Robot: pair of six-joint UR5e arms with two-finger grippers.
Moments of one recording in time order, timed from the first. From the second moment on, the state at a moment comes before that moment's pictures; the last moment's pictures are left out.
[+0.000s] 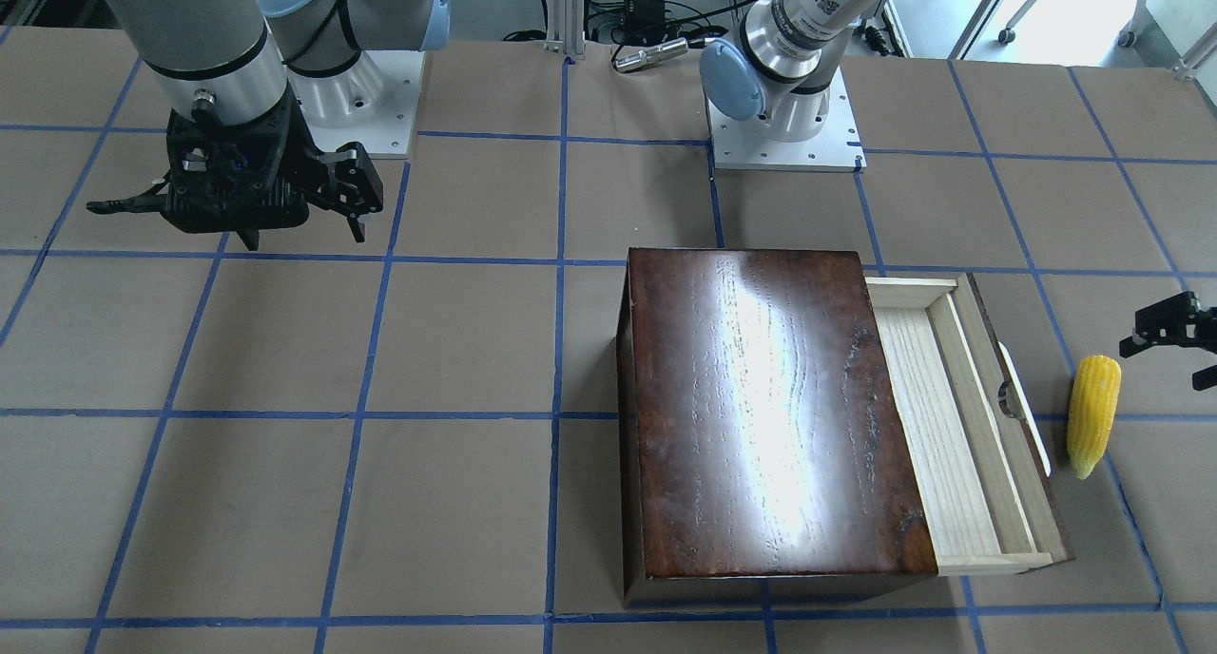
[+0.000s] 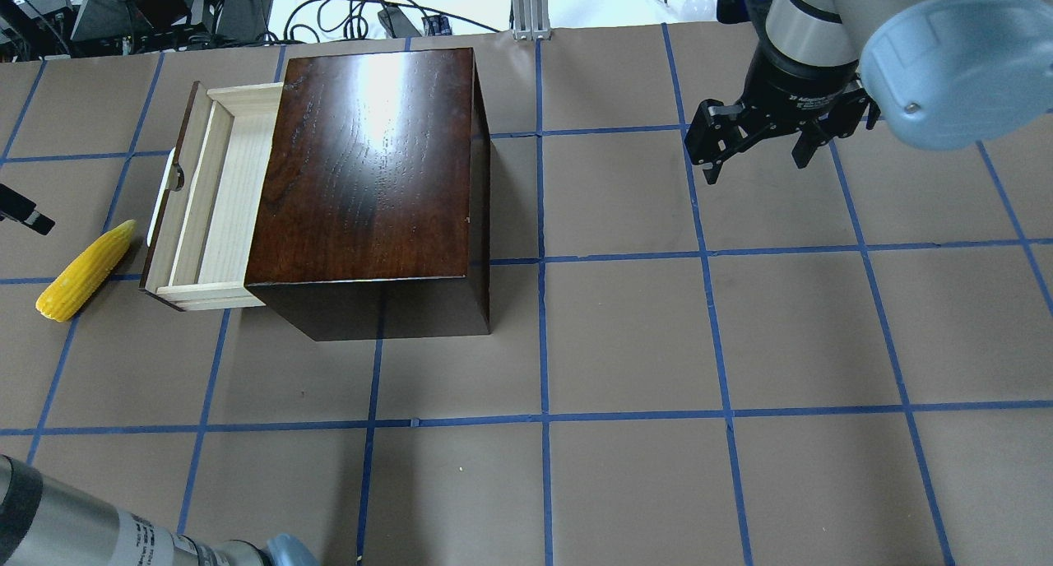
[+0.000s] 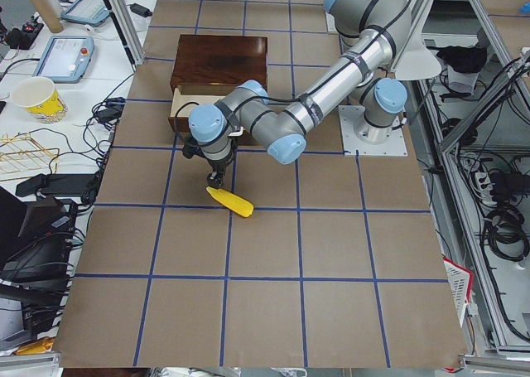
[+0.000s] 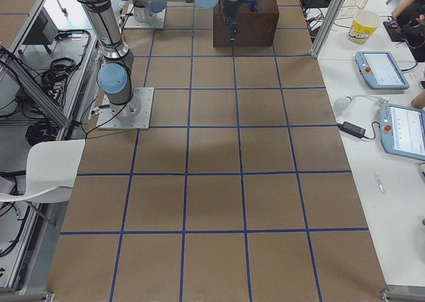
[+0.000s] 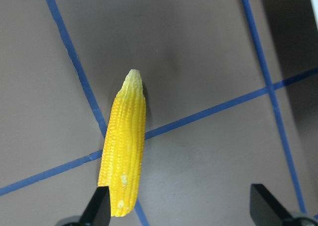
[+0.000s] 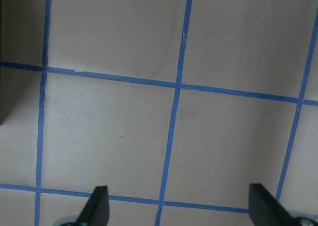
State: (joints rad) left arm -0.83 -2.01 -1.43 -1.39 1.52 1.16; right arm 1.62 -1.53 1.60 -1.63 -1.60 -0.09
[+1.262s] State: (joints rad) left arm -0.79 -2.19 -1.48 -1.24 1.51 1.36; right arm 1.62 -1.53 1.60 -1.63 -1.60 -0.09
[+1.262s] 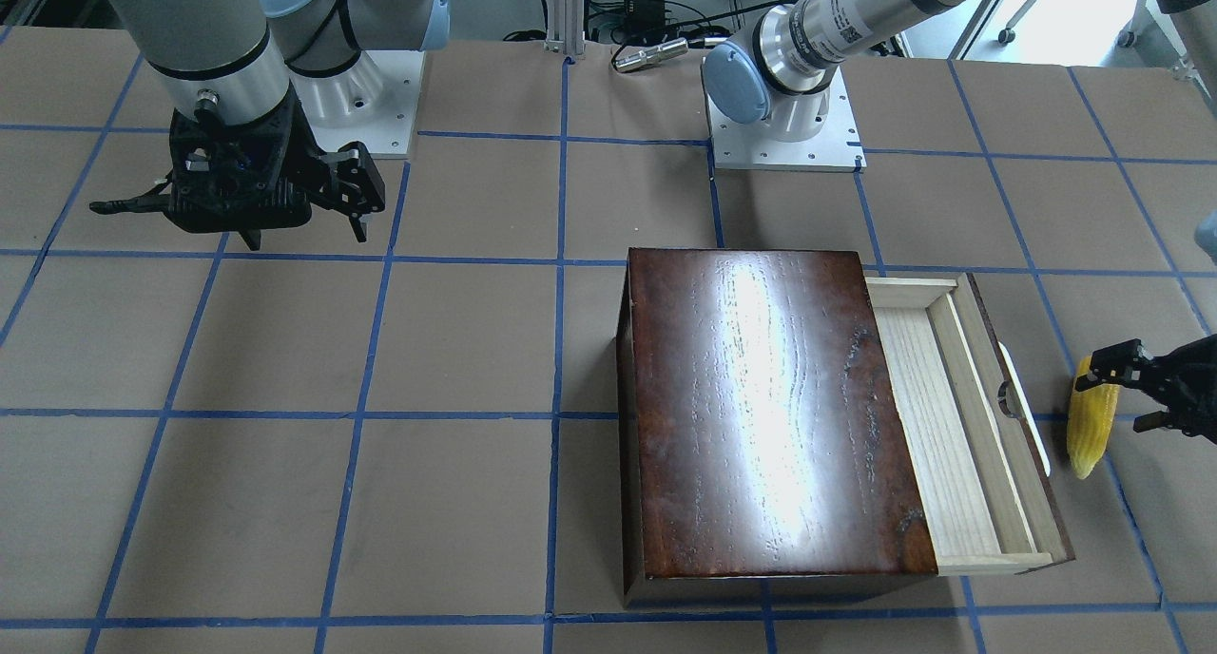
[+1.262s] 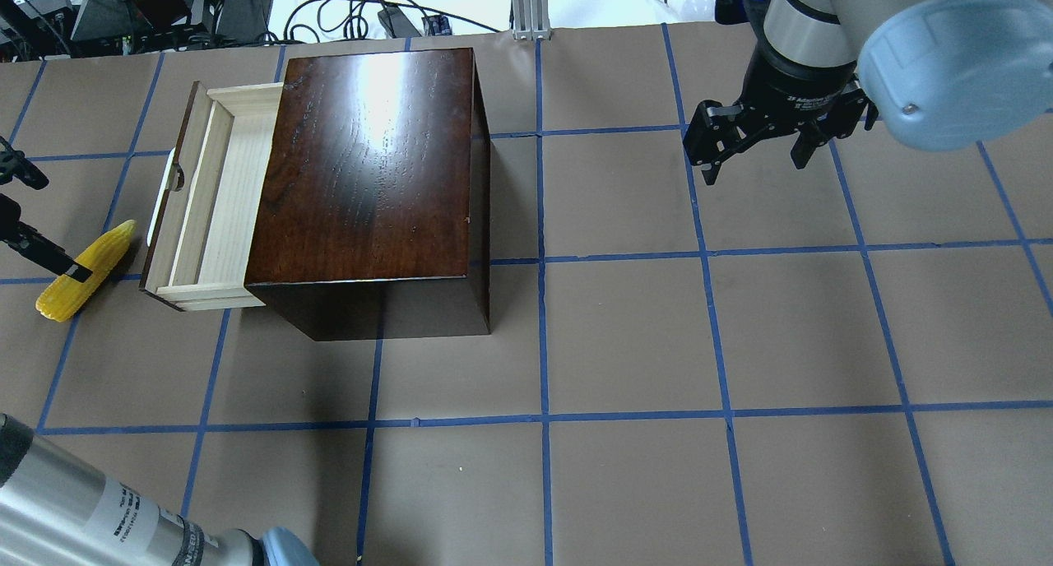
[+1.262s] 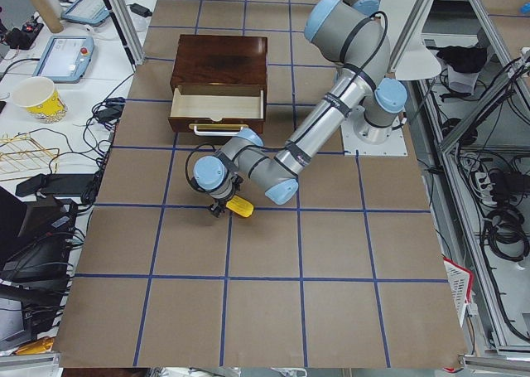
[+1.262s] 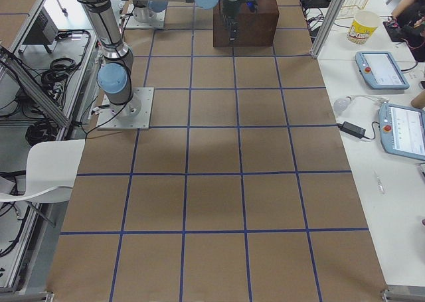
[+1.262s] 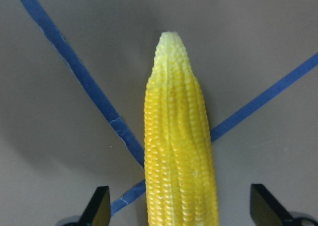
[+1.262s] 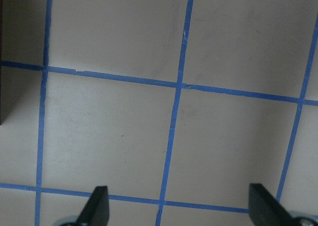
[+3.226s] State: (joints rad) left arm -0.98 -1.90 -1.40 -1.42 1.51 0.86; right arm 1.62 -1.53 1.60 -1.63 -1.60 -0.09
